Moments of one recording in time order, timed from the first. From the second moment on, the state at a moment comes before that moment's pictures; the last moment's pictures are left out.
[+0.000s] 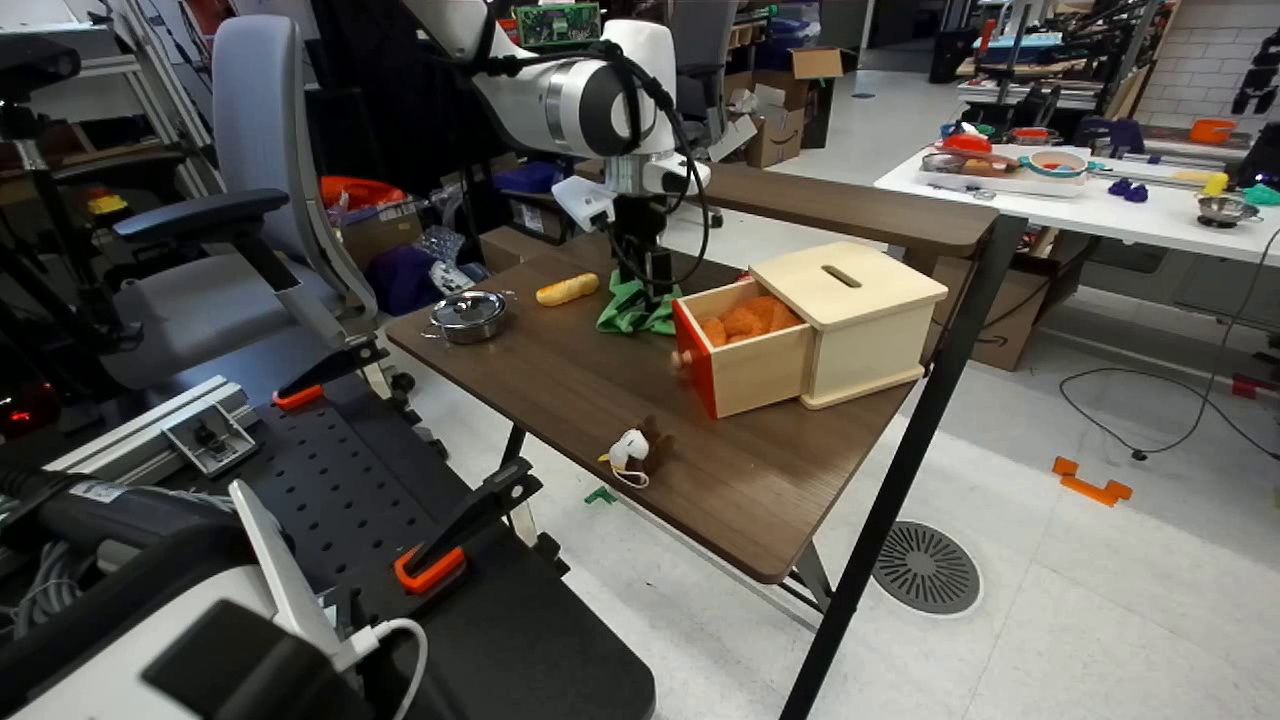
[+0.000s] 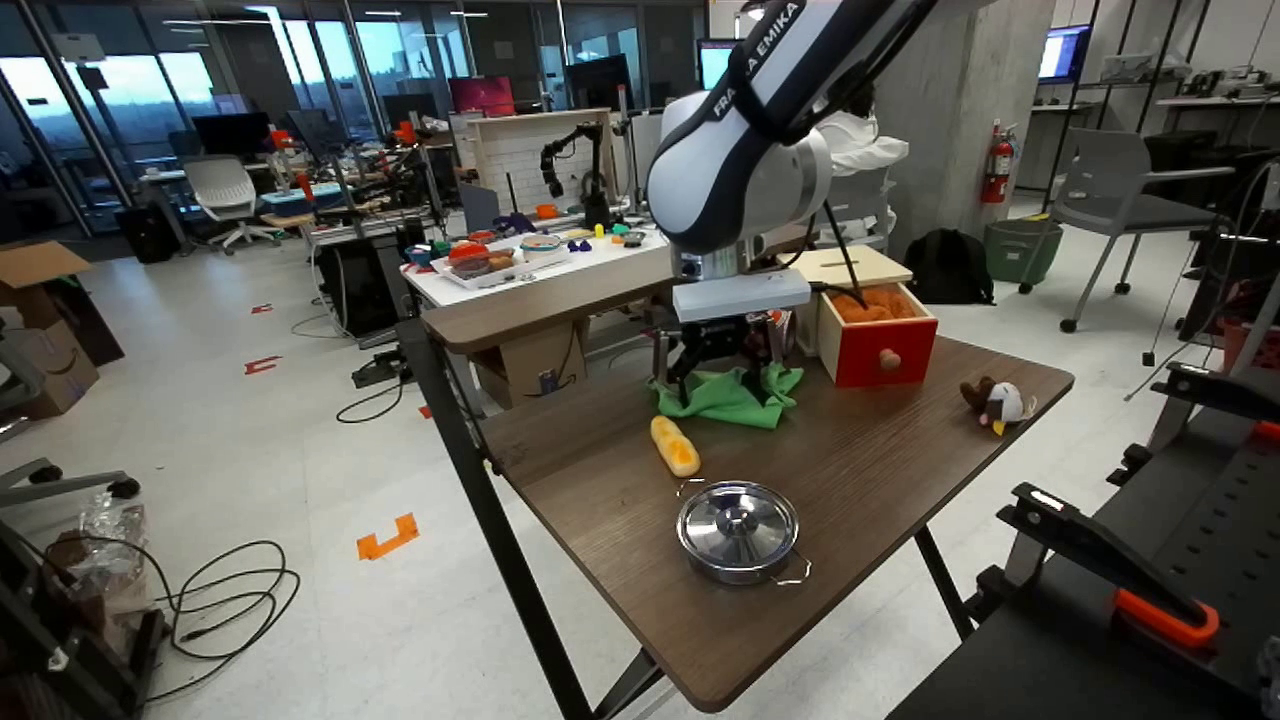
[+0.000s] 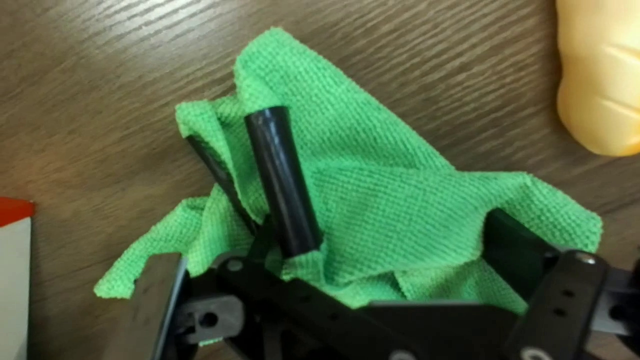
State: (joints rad) arm 0.19 1.16 -0.02 -1.23 0.01 2.33 0.51
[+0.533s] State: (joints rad) arm 0.24 1.11 -0.04 -1.37 0.01 2.30 0.51
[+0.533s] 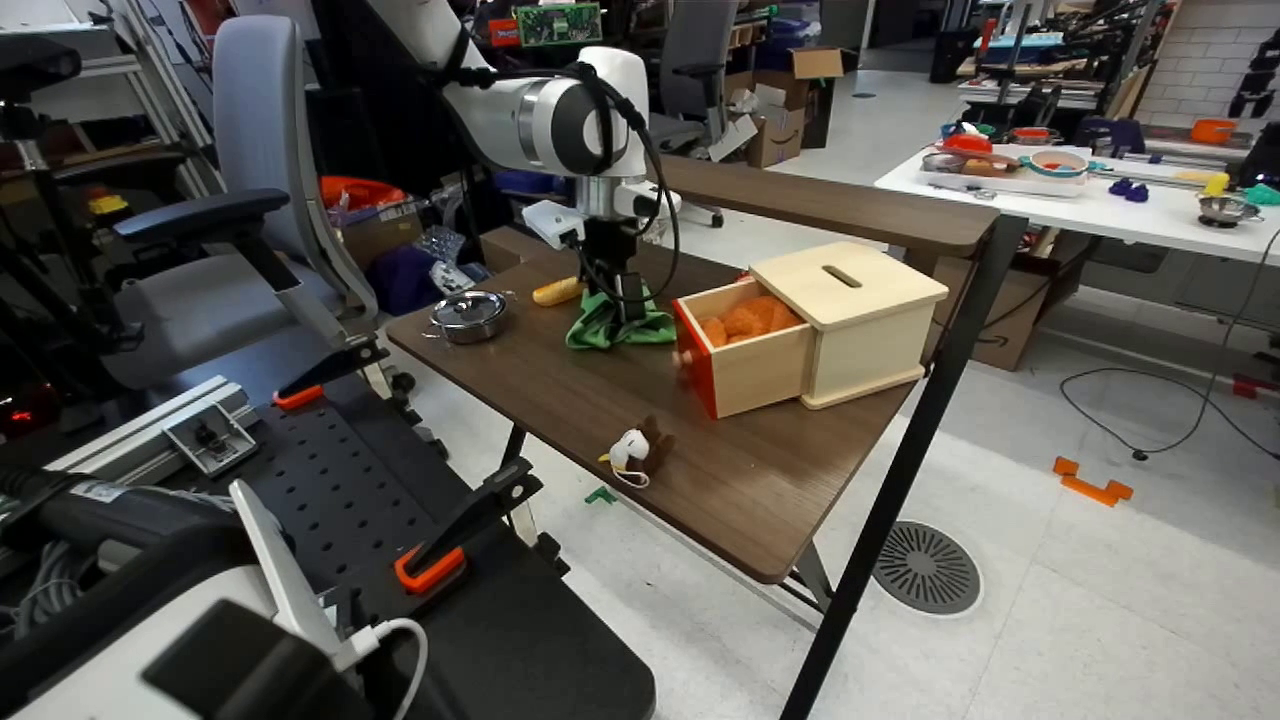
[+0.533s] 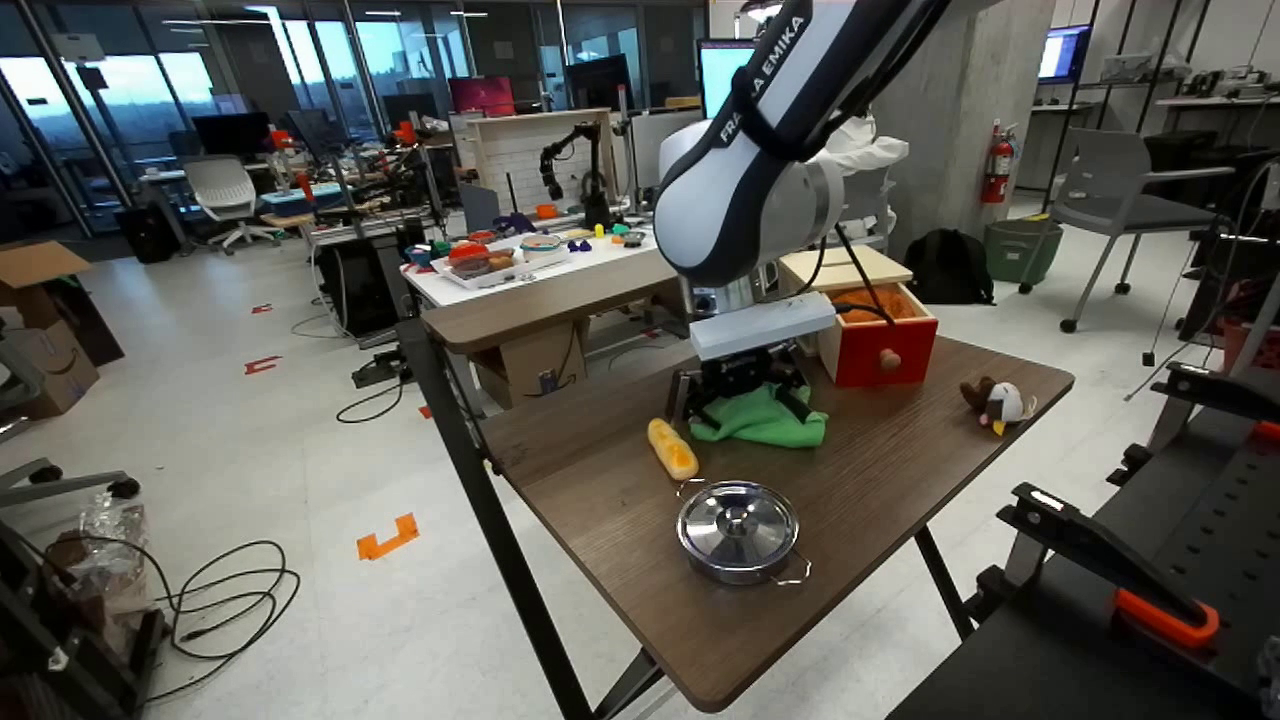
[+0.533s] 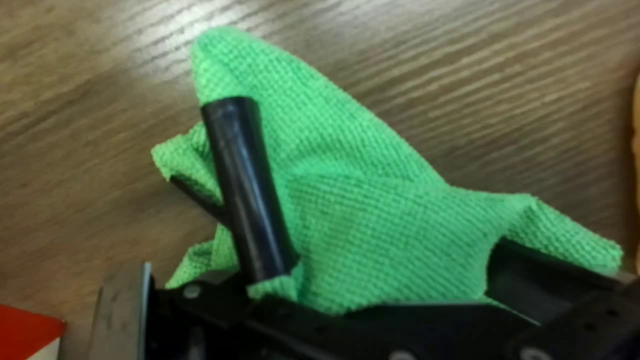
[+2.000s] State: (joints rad) arm 0.24 0.73 -0.10 -1.84 0.00 2.30 0.54
